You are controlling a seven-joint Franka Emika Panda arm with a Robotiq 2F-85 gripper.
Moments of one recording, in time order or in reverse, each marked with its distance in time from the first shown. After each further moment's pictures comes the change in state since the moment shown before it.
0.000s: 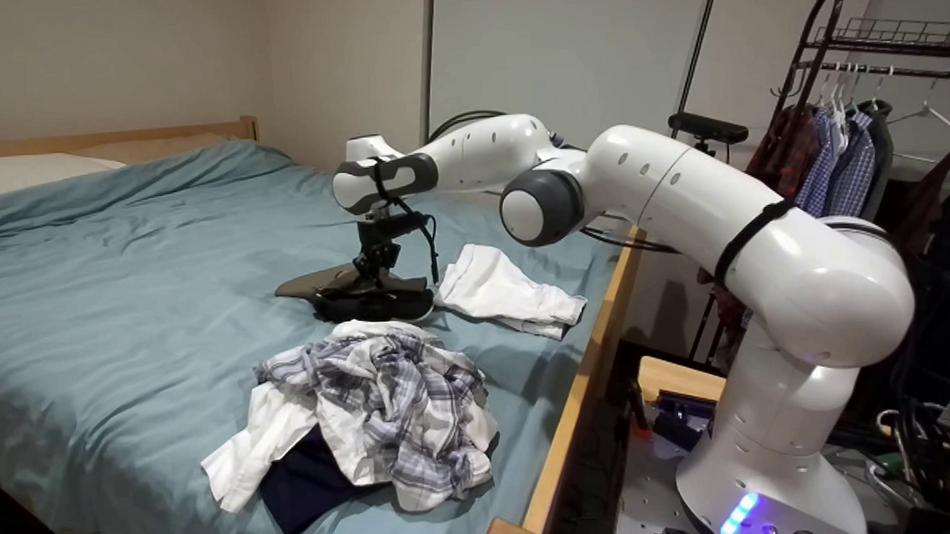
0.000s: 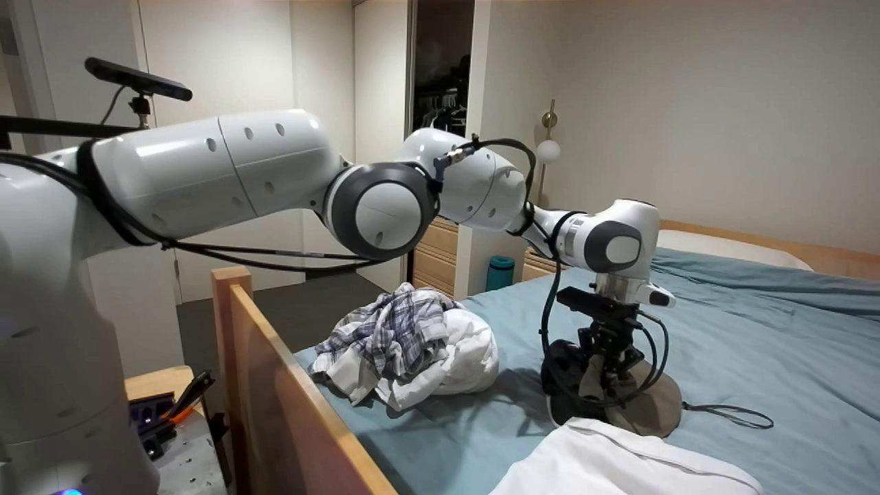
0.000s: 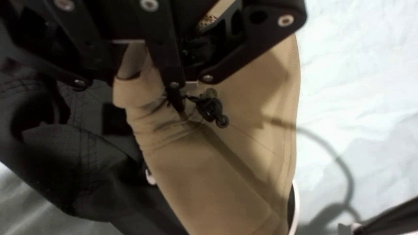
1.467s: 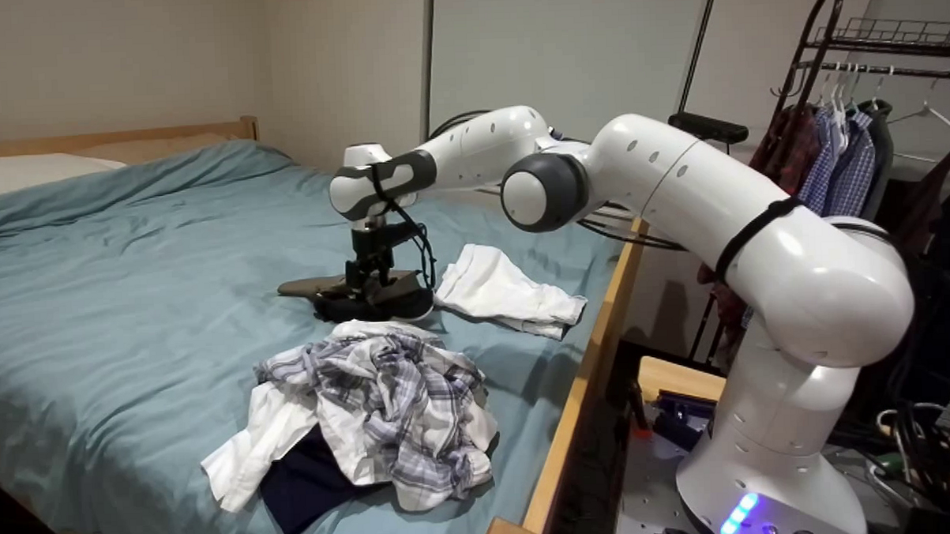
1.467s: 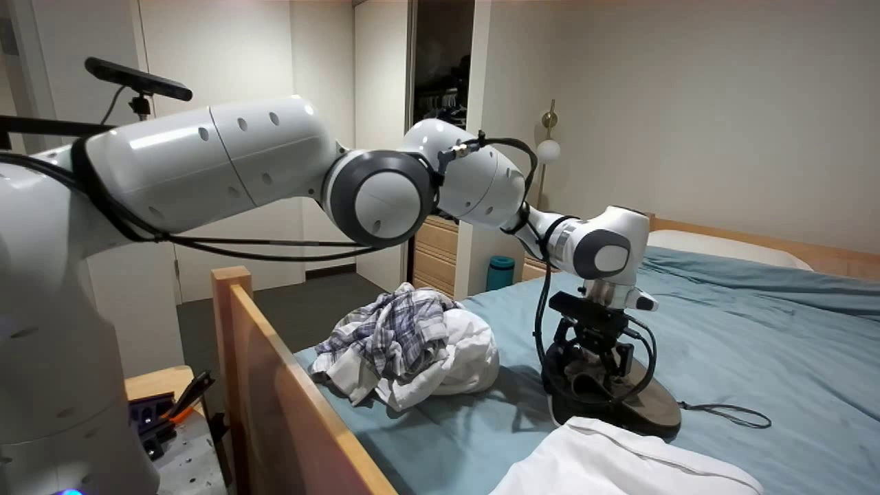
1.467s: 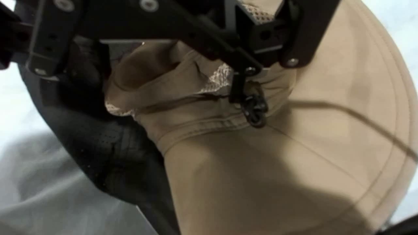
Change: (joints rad) arm -0.008 -0.053 0.073 -0.131 0.005 0.068 -0.204
